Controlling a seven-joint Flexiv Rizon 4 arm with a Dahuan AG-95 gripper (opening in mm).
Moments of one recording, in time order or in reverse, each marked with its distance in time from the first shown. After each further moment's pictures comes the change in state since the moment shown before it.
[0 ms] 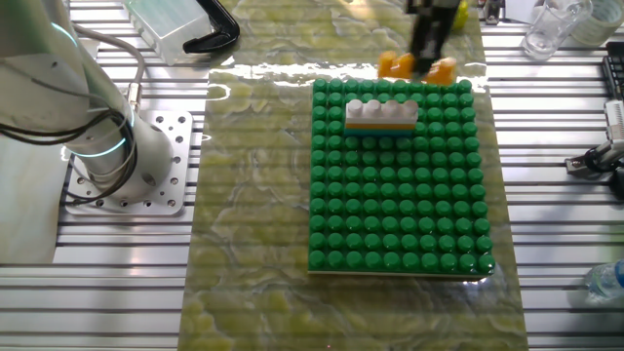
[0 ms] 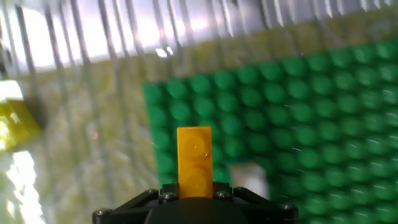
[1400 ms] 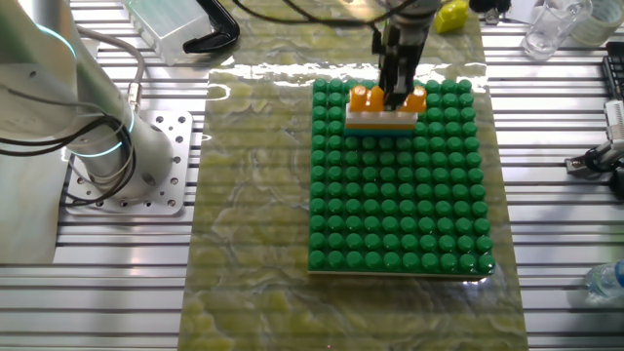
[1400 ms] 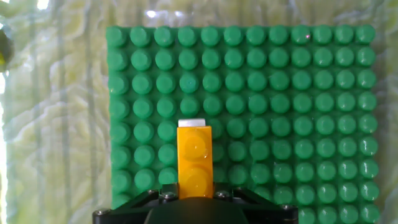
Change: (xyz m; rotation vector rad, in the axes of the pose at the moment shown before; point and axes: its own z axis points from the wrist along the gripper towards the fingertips) arm 0.024 -0.044 0.032 0.009 -0.017 -0.084
